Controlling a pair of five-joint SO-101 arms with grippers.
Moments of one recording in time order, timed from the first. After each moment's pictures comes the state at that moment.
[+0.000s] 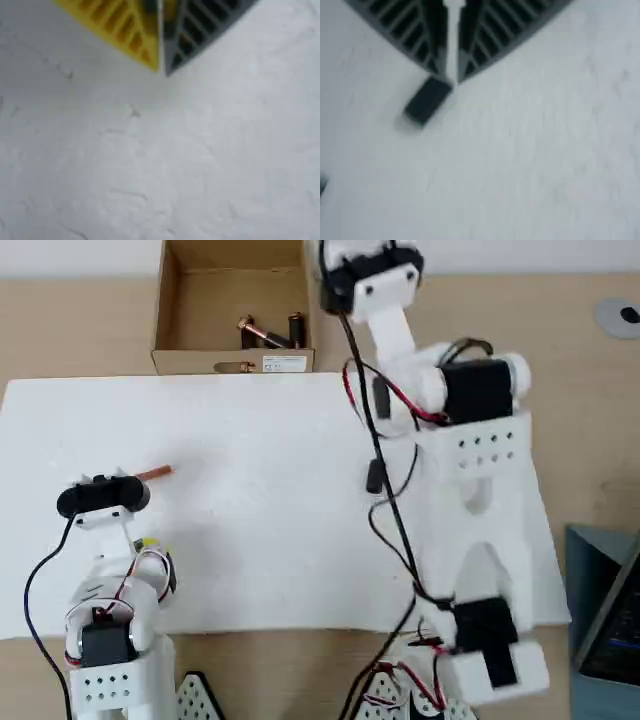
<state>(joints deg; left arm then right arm) -11.3 -104.1 93.0 67.2 -5.8 -15.3 -8.7 -21.8 101.2 0.7</state>
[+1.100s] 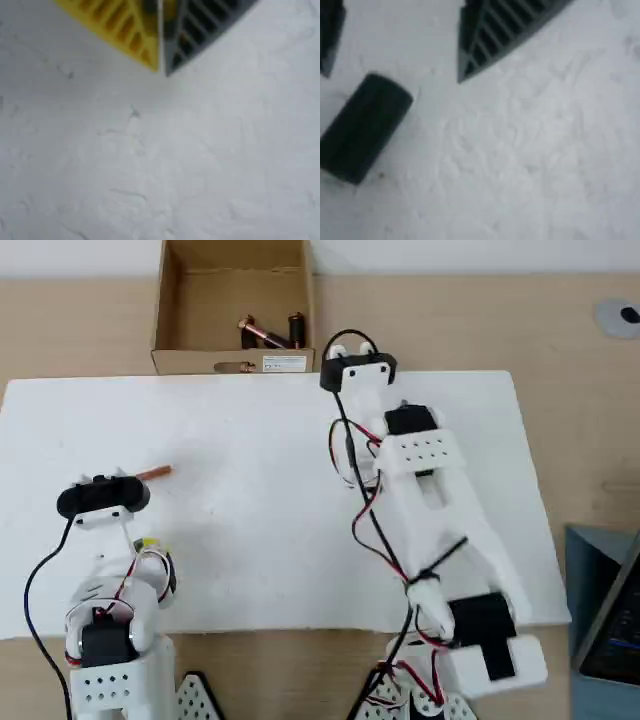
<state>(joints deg) -11.3 -104.1 93.0 67.2 -5.8 -15.4 -5.2 24.2 67.2 -8.3</state>
